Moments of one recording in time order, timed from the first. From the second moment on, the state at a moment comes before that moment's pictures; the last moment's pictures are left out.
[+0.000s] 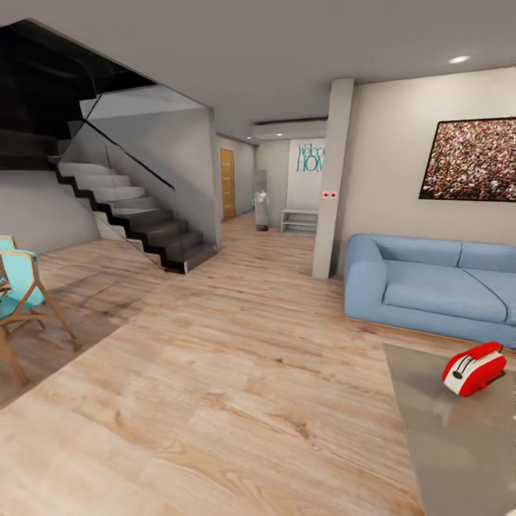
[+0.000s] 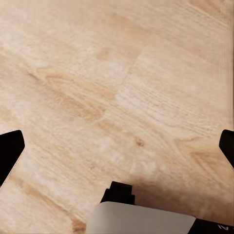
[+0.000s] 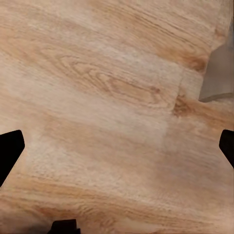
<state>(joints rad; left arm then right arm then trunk) 0.02 -0.07 0.11 -0.62 0.00 0.07 0.19 -0.17 -0.14 0.00 -0.39 0.00 -0.01 0.00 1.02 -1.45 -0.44</state>
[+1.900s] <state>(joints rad) 0.02 -0.07 0.11 -0.62 0.00 0.07 0.20 -0.17 -0.14 0.00 -0.39 0.00 -0.01 0.00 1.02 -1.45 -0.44</state>
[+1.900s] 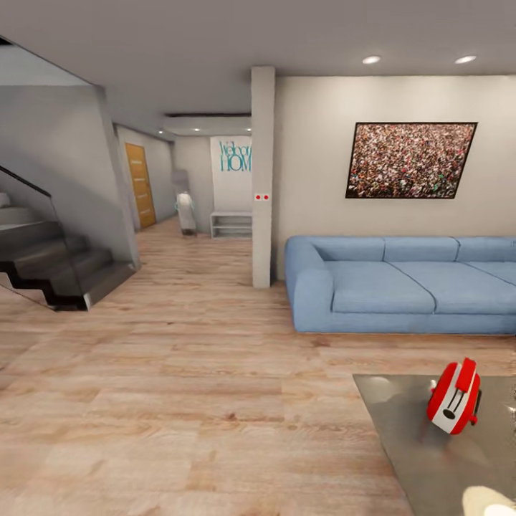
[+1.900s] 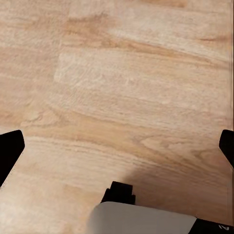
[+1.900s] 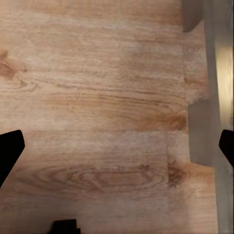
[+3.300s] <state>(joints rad) 0.02 -0.07 0.10 -0.57 -0.01 0.07 0.20 -0.17 -0.14 0.00 -0.39 0.02 0.00 0.00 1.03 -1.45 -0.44</state>
